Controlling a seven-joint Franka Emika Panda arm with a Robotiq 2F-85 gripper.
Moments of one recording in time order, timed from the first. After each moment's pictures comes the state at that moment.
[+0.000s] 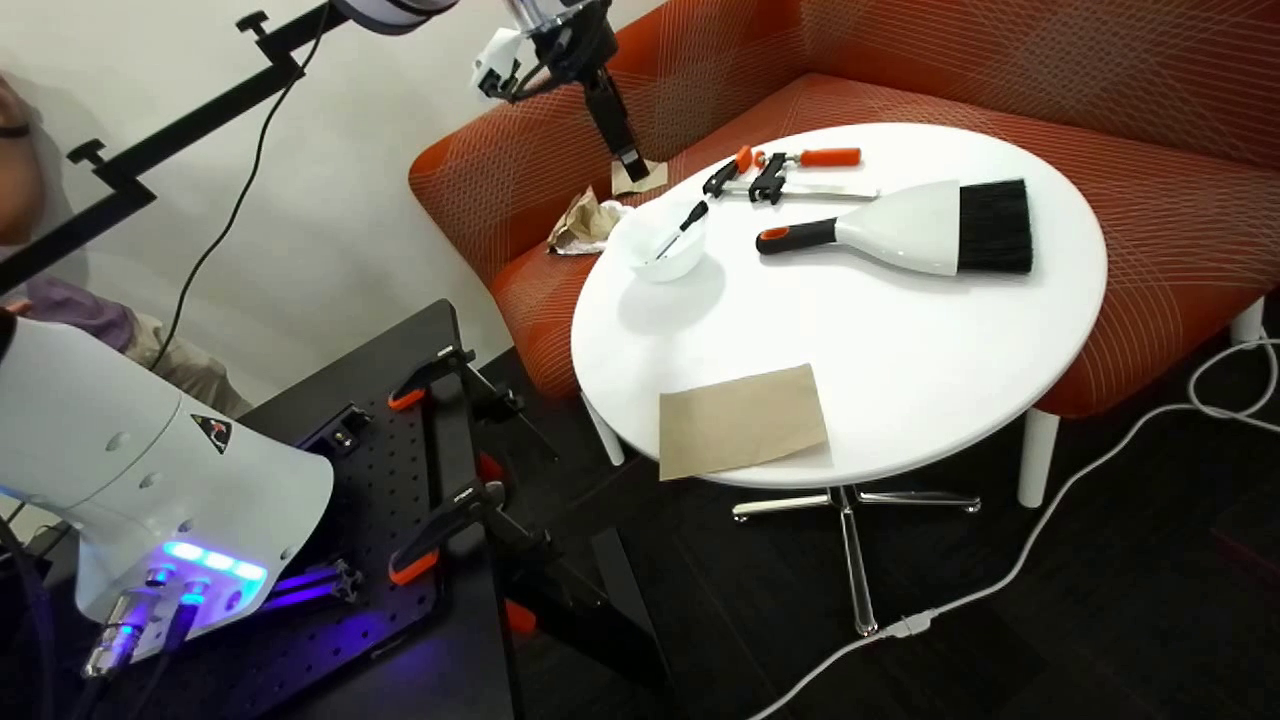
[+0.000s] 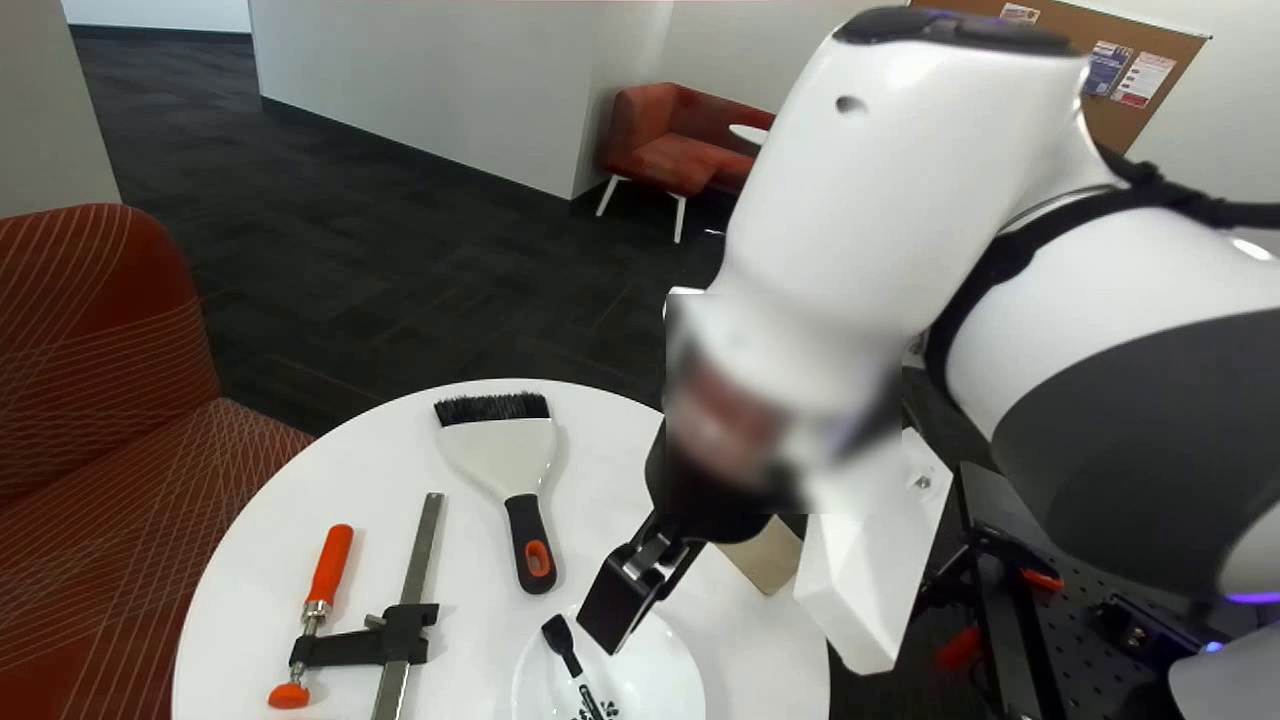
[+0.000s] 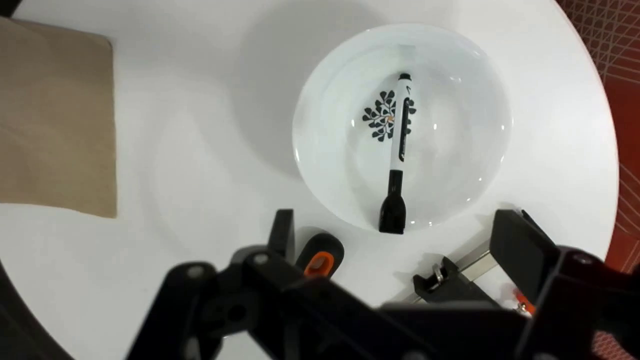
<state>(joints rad) 0.24 0.33 0.09 -2.32 -0.22 2.69 0.76</state>
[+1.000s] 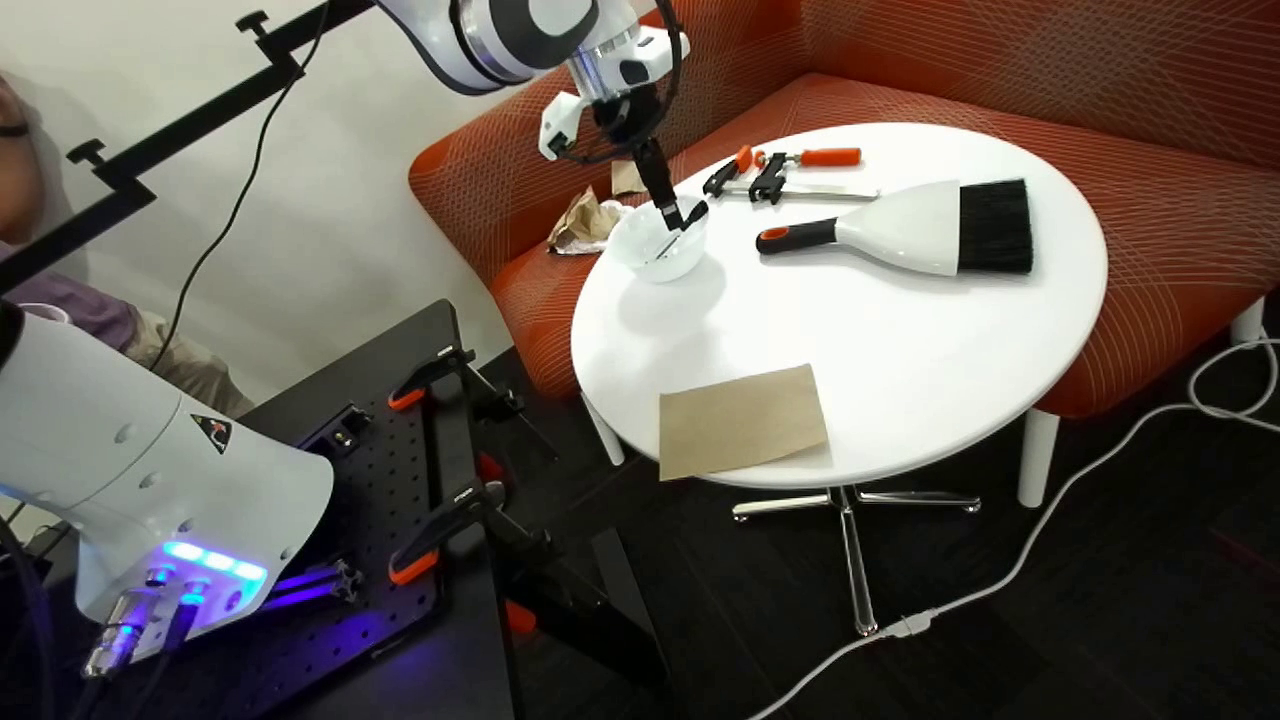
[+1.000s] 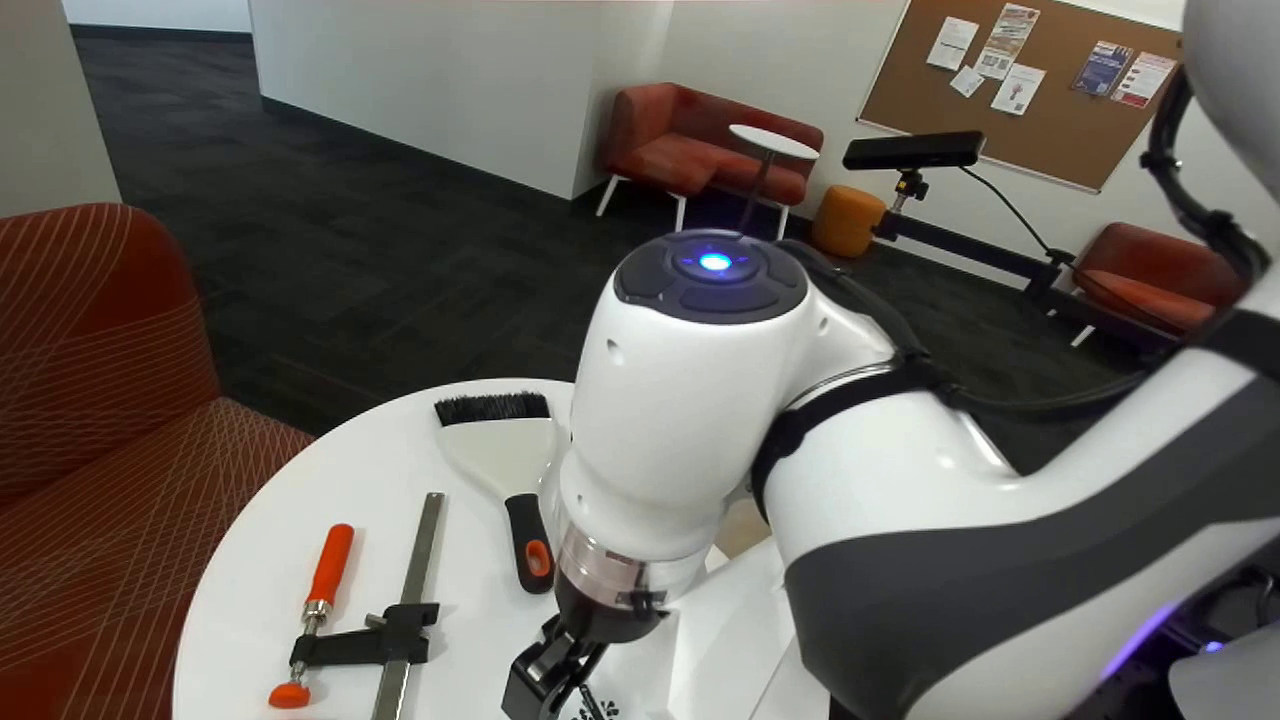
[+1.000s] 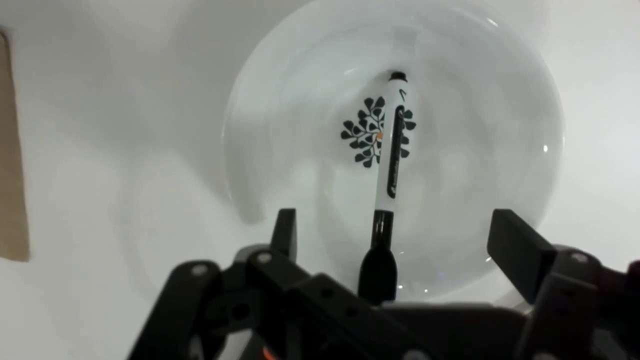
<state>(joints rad) 0.36 0.63 0.00 -2.11 -0.17 2.70 0.75</state>
